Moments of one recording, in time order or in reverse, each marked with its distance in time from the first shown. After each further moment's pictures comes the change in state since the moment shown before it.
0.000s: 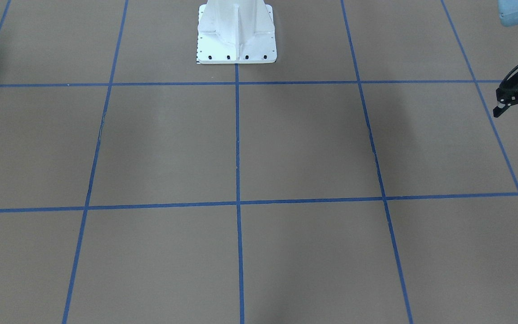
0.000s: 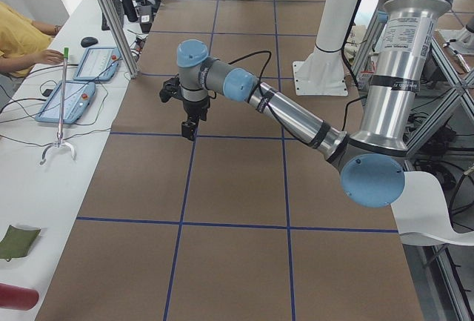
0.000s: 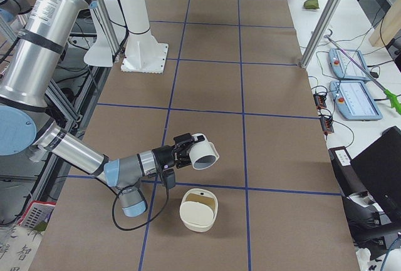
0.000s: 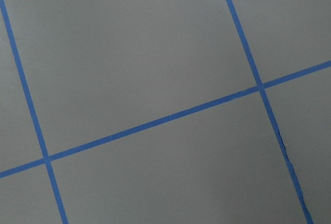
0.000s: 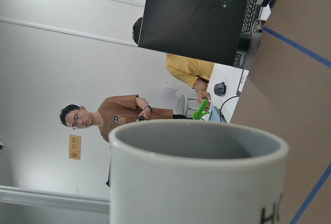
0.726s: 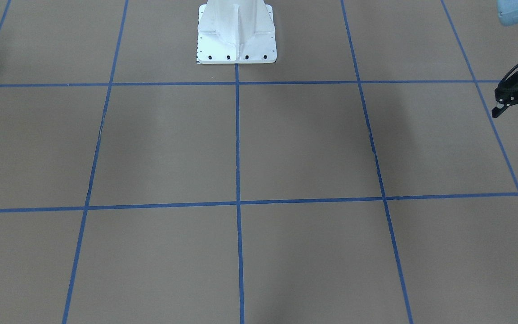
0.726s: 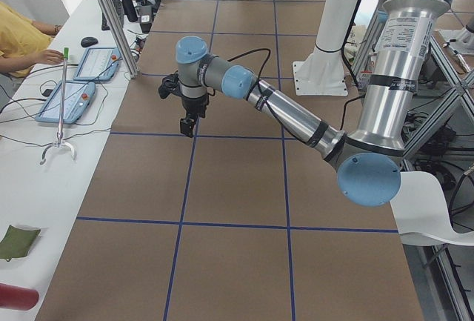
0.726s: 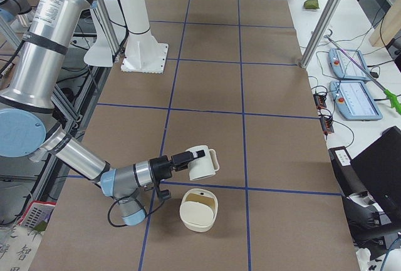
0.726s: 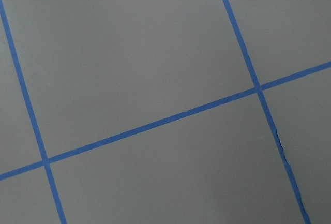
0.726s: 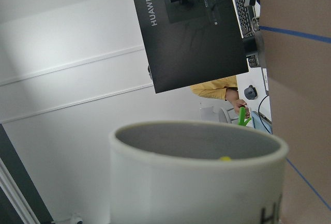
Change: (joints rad) left arm 0.001 -0.018 -0.001 0.001 0.000 -0.001; right arm -0.001 0.039 -0.093 0.106 -0.180 0.382
